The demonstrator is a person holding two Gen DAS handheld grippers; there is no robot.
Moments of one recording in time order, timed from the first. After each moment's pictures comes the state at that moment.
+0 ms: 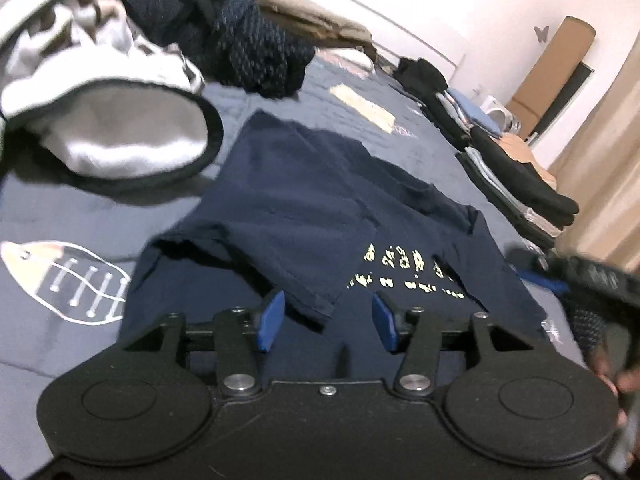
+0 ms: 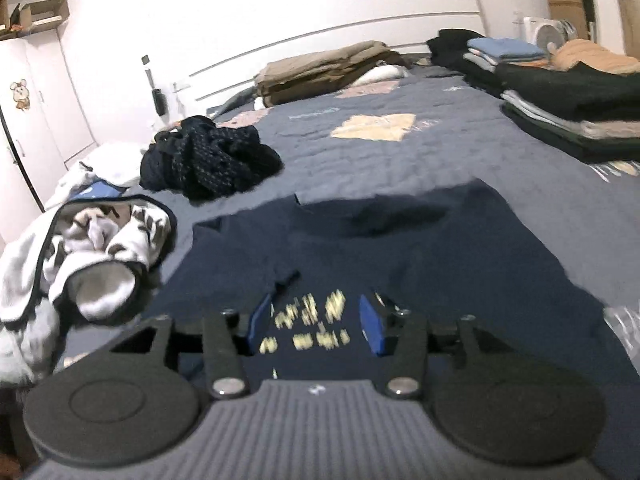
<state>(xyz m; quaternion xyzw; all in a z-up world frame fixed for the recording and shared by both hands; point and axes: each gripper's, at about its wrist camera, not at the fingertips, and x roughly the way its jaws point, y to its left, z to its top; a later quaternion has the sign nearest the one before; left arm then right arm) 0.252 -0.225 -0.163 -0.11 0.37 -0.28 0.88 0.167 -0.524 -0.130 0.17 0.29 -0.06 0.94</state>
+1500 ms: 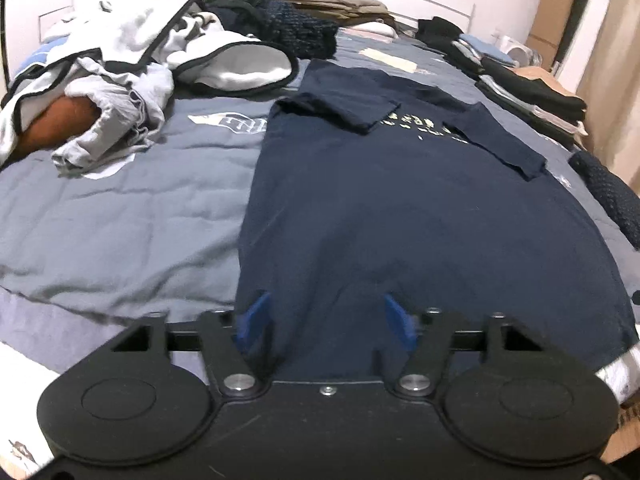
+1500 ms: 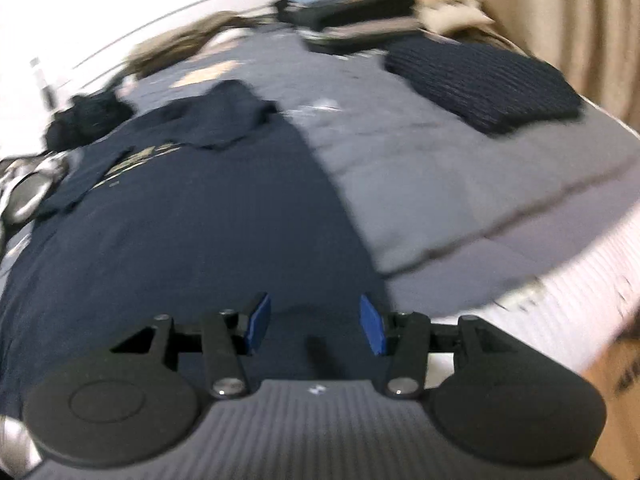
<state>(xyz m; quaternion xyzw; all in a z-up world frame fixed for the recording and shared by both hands) 0.019 -0.133 -0.159 0.01 0.39 -0.22 0.89 -0.163 -0.581 -0.175 0.21 0.35 -0.24 0.88</state>
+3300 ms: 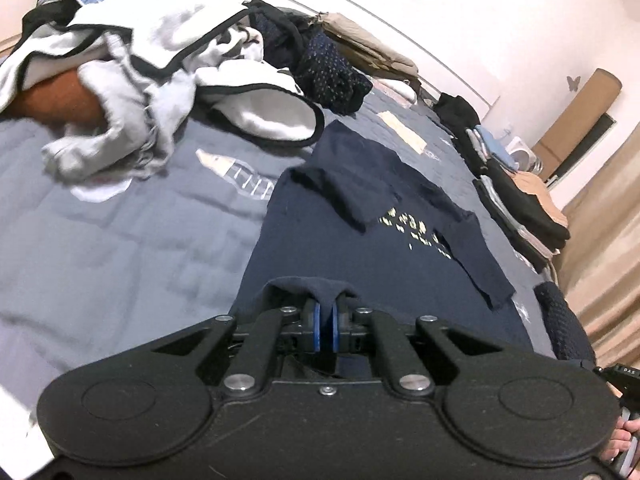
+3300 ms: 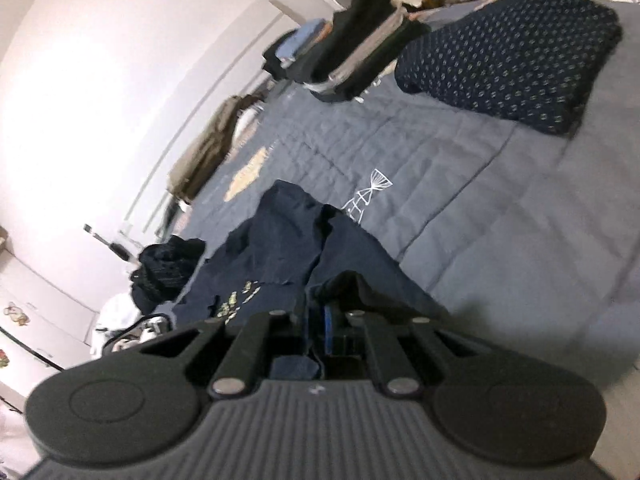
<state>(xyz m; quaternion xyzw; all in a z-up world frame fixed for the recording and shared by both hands) 0.102 -0.105 -0.115 -0.19 0.39 -0.21 0.88 -0.096 -0.677 -0.147 0.45 0.21 -0.15 0.85</state>
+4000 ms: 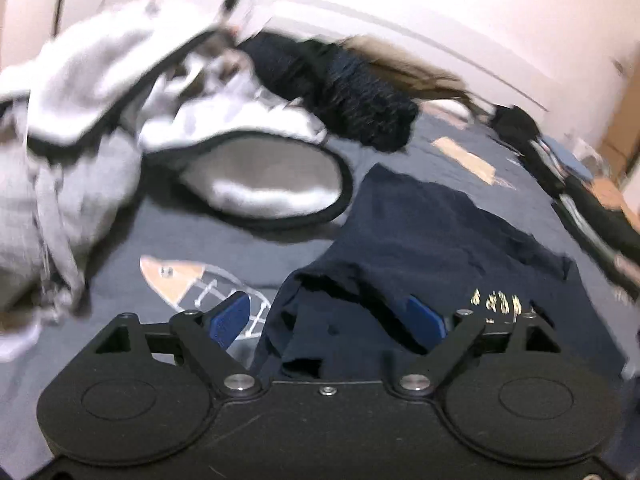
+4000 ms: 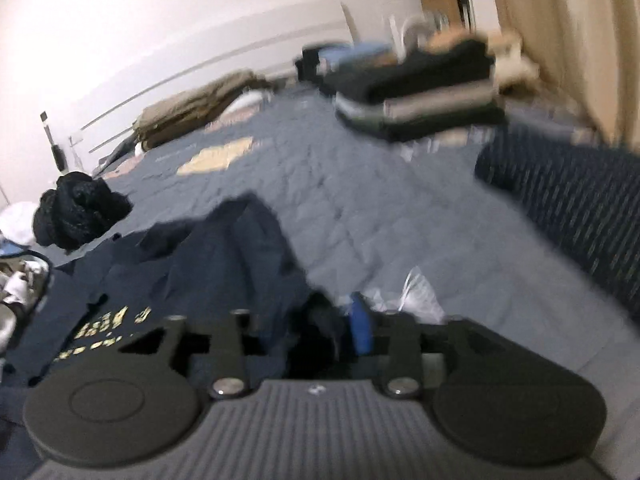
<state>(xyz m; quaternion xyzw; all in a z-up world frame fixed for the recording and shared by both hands) 0.223 -0.192 -0.150 -0.08 0.32 -0.12 0.93 0.071 -0.685 -0.162 0.18 0.24 -0.21 0.93</state>
